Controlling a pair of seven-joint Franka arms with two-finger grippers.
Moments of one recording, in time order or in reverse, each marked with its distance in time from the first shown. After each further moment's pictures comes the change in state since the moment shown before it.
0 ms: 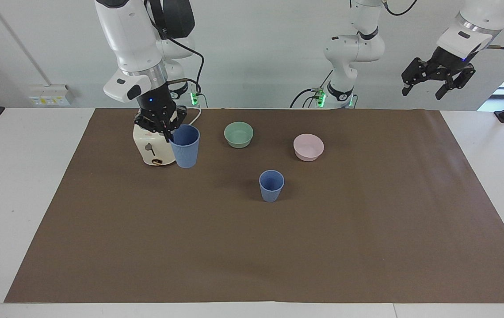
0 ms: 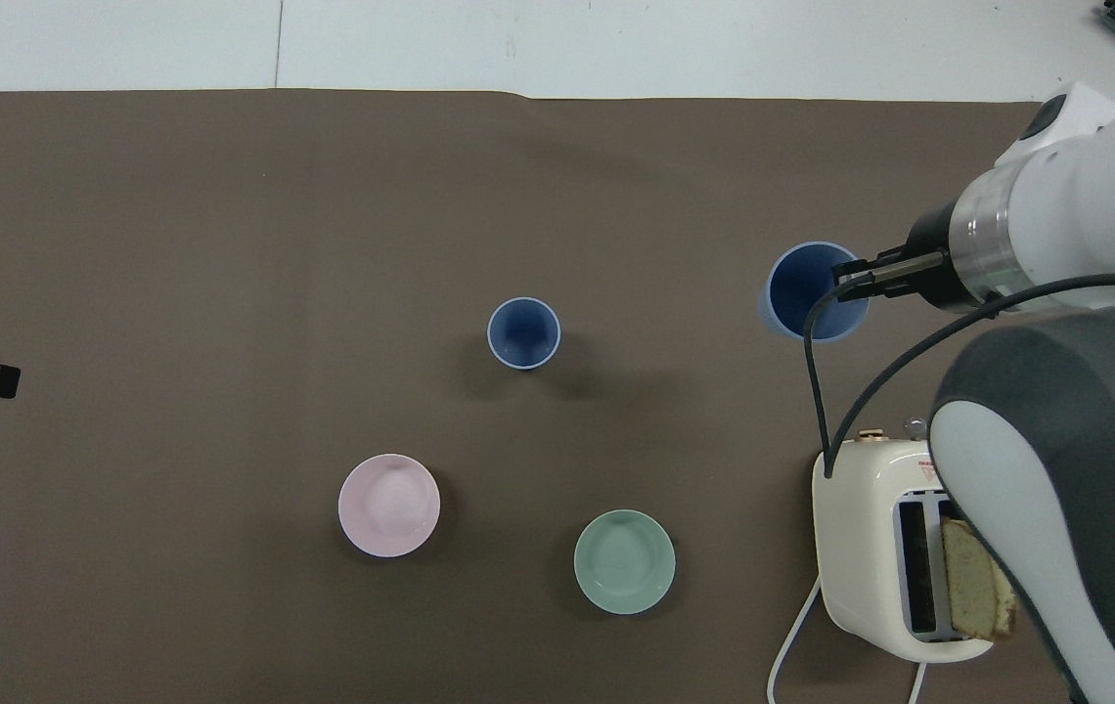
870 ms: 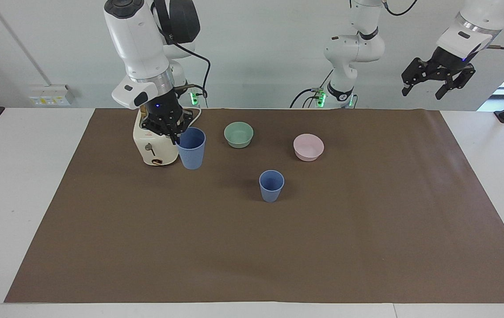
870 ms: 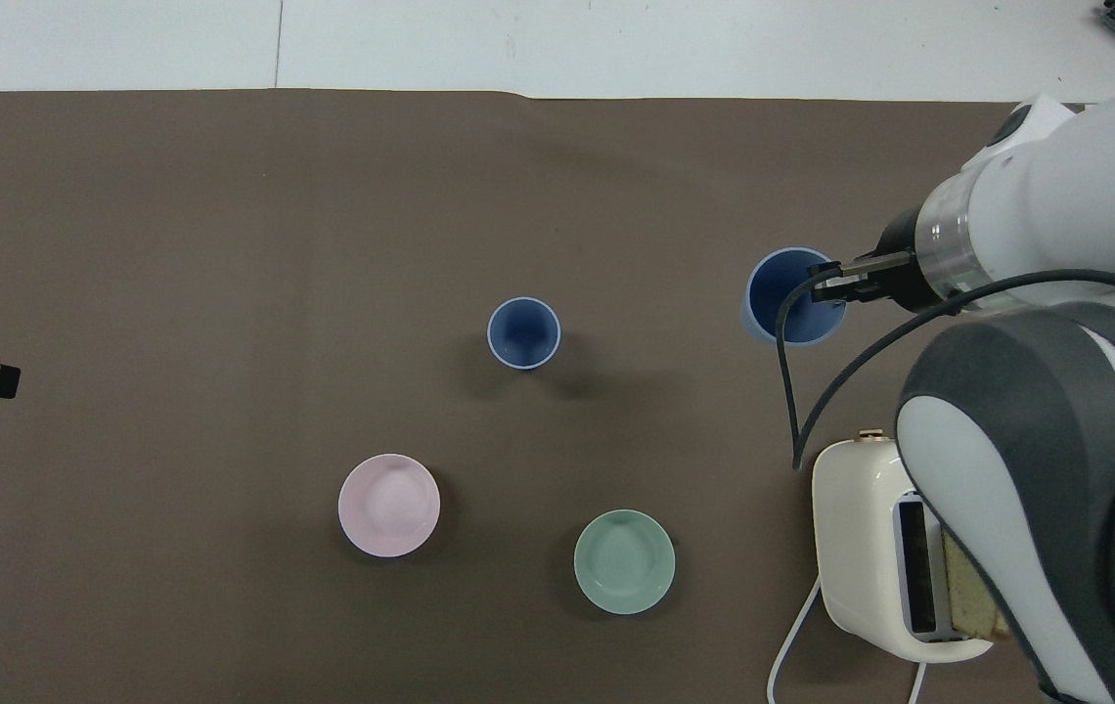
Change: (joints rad) left arm 0.000 0.000 0.000 0.000 0.000 0.000 0.000; right arm 0.019 0.016 -0.006 0.001 0.001 -0.011 0.055
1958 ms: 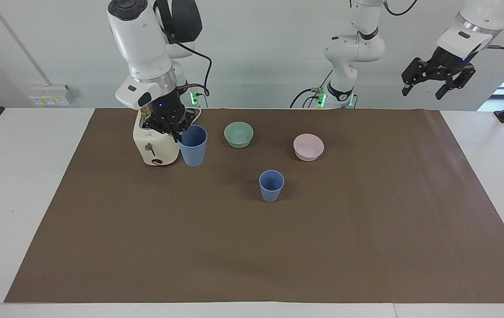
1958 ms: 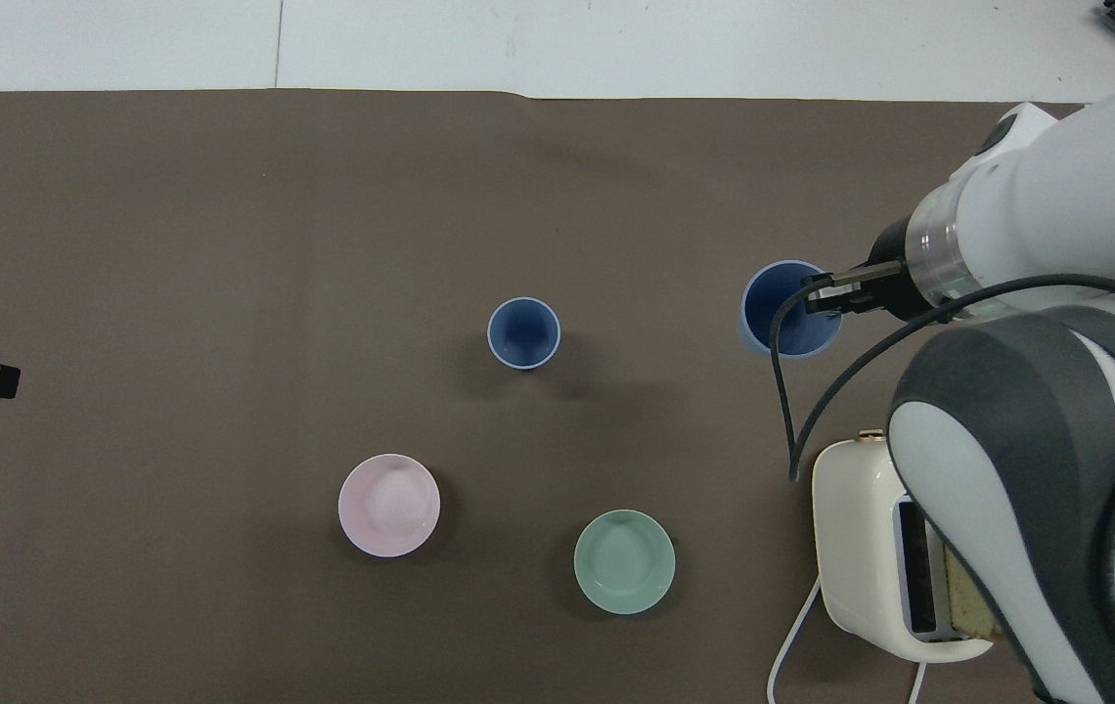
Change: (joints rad) left arm 0.000 0.000 0.000 0.000 0.000 0.000 0.000; right arm 0.004 0.000 0.004 0.001 0.000 -0.030 0.000
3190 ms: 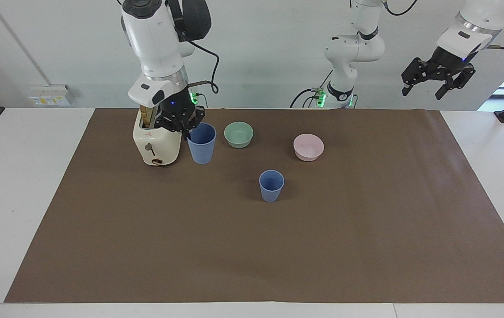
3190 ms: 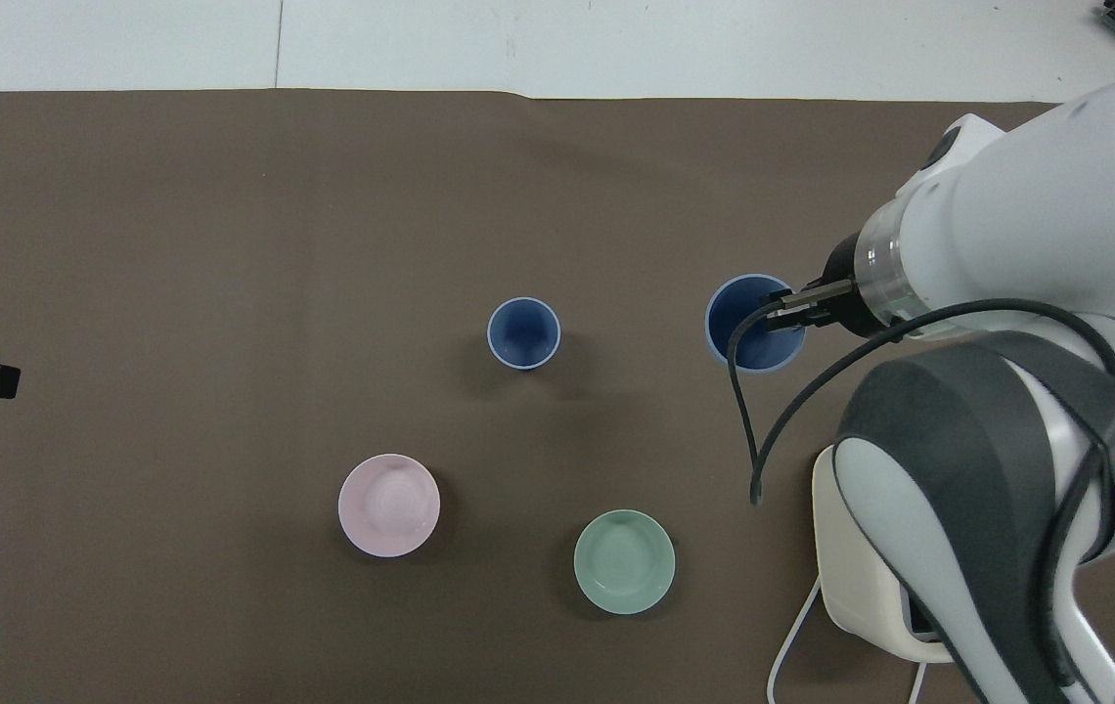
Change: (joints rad) left arm 0.000 0.000 0.000 0.000 0.000 0.000 0.000; right arm 0.065 0.000 0.002 0.000 -0.001 0.002 0.000
